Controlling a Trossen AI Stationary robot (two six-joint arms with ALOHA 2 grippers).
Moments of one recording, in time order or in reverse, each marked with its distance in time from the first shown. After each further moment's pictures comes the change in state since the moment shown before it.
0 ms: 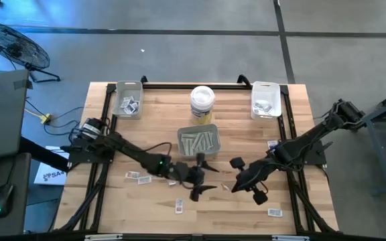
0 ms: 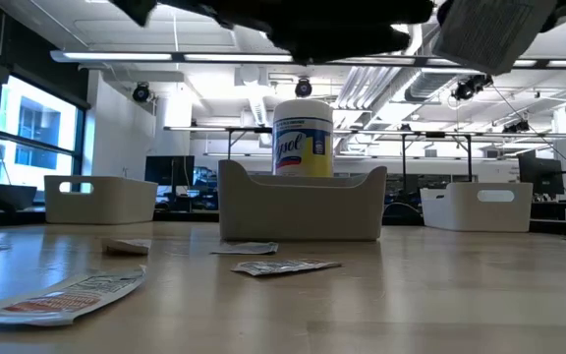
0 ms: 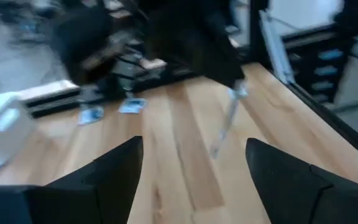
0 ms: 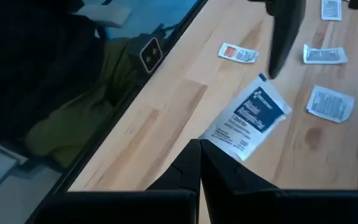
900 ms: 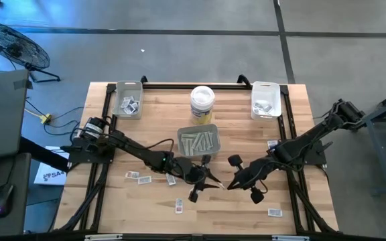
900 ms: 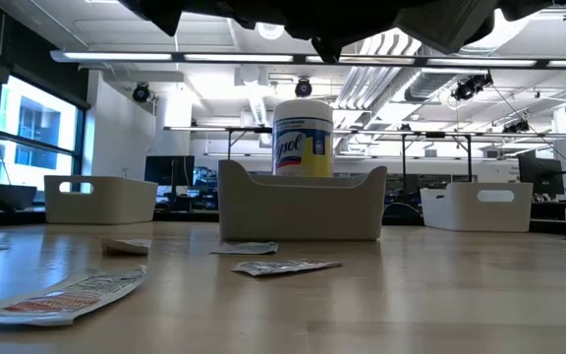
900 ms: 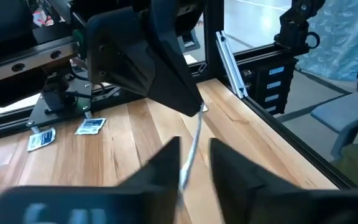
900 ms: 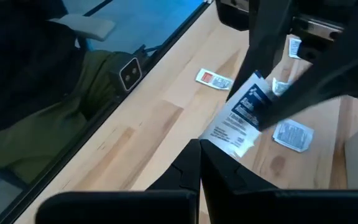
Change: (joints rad) left arm 0.042 0.022 0.034 0.024 0.228 -0.006; right arm -0.002 0.000 0.000 0.071 0.082 -0.110
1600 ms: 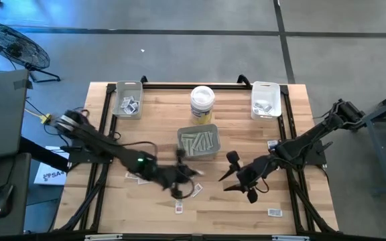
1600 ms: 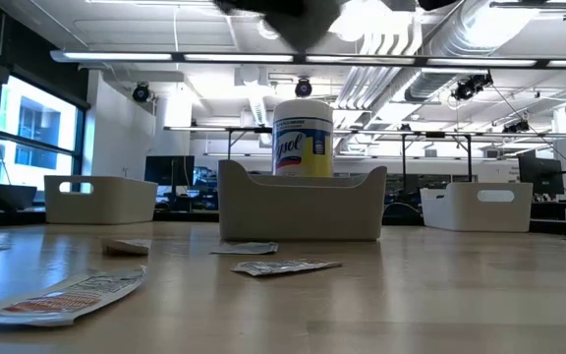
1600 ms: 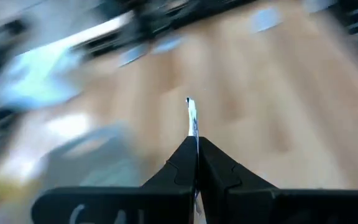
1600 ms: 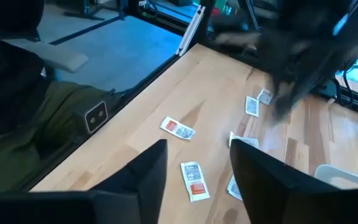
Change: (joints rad) left arm -0.140 -0.294 -0.001 -0.669 -0.488 -0.088; right arm -0.004 0.000 0.000 0.179 0.111 -0.157
